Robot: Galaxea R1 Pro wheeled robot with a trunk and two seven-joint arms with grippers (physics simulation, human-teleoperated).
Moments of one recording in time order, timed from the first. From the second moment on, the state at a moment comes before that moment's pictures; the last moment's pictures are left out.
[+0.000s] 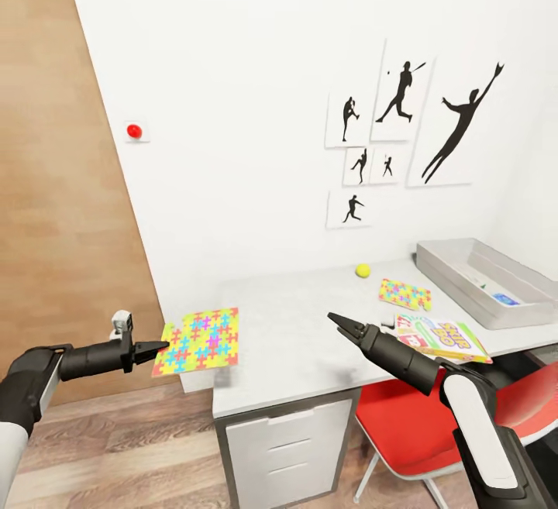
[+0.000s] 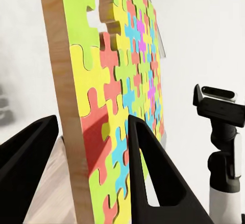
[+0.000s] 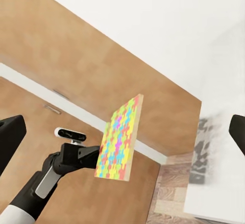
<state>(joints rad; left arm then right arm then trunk) -0.68 0.36 0.30 -0.74 -0.08 1.04 -1.56 -0.31 -0.08 -0.09 -1.60 -0.97 0.90 0.39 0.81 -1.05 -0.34</state>
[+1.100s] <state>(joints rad) -0.68 0.36 0.29 -0.74 -0.08 1.03 -1.56 -0.31 -0.08 -0.07 -1.60 -0.97 0.90 0.40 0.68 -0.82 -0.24</state>
